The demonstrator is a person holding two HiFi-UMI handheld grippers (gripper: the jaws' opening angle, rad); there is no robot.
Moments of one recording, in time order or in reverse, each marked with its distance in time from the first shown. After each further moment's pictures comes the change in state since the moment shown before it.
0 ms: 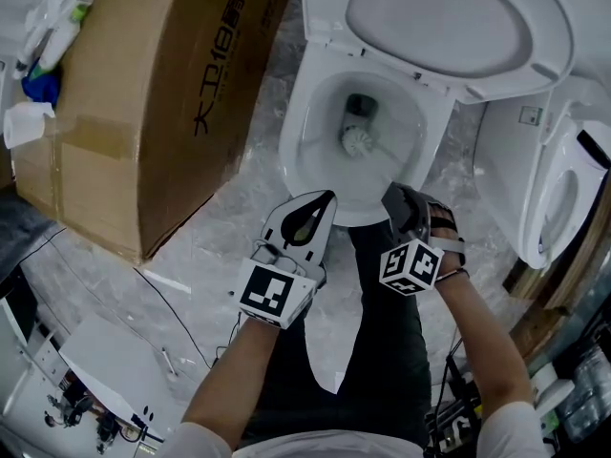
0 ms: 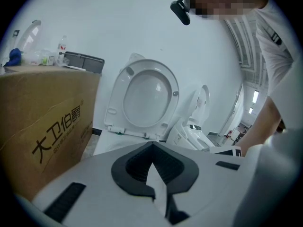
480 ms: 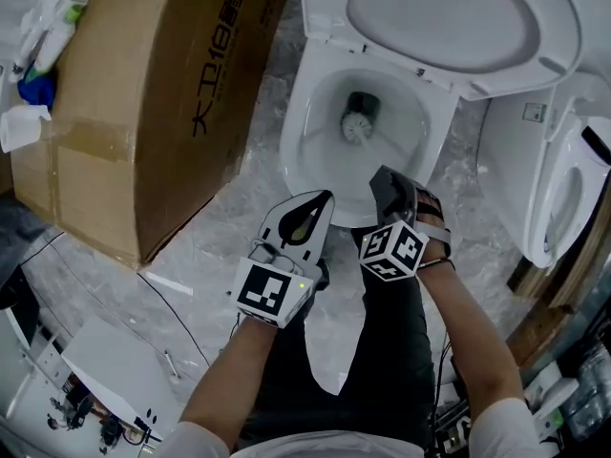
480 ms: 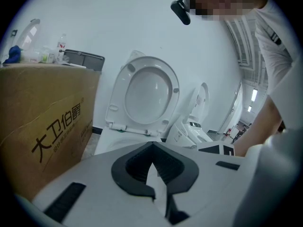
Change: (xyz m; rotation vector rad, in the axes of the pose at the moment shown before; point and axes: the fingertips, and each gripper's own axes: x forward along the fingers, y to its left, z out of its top) left arm 0.000 0.009 -0.015 0.008 0.012 -0.010; right arm 0.032 -0.005 0.032 0.118 0.020 -0.044
